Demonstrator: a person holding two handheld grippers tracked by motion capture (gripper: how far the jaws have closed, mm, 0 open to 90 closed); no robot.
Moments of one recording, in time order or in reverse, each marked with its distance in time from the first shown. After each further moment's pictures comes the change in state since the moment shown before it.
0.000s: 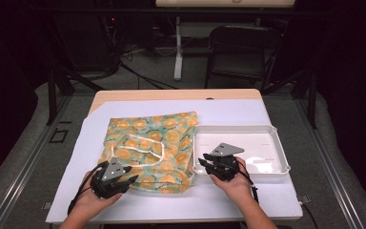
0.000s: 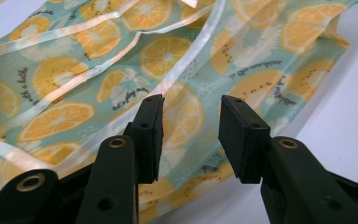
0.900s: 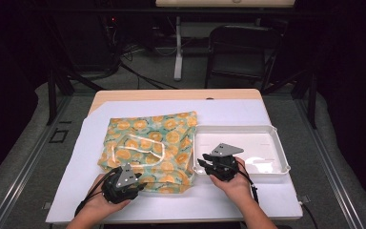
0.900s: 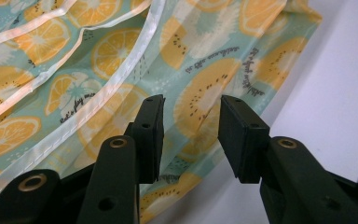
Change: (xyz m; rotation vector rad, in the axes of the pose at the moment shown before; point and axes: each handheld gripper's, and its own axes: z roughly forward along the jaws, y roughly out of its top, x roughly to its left) left arm -0.021 0.003 0.017 0.062 -0.041 0.104; right arm 0.001 -0.001 0.002 0.001 0.008 -0.001
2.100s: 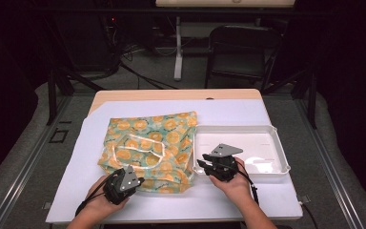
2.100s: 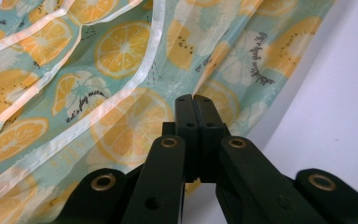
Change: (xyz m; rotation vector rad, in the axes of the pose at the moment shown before) left arm -0.004 0.000 0.003 0.026 0.039 0.057; right arm 0.000 -0.001 0.001 0.004 0.004 -0.003
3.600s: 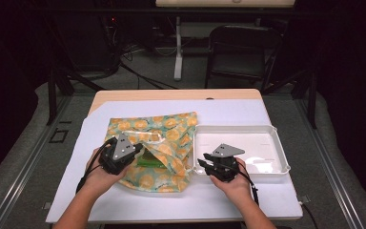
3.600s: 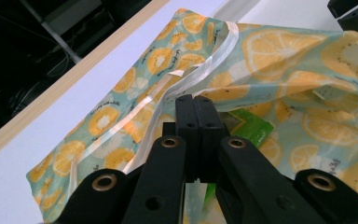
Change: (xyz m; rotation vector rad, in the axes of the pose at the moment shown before) left arm 0.052 0.060 -0.033 -0.168 0.160 -0.075; right arm 0.000 -0.001 -0.003 -0.023 -0.015 0.012
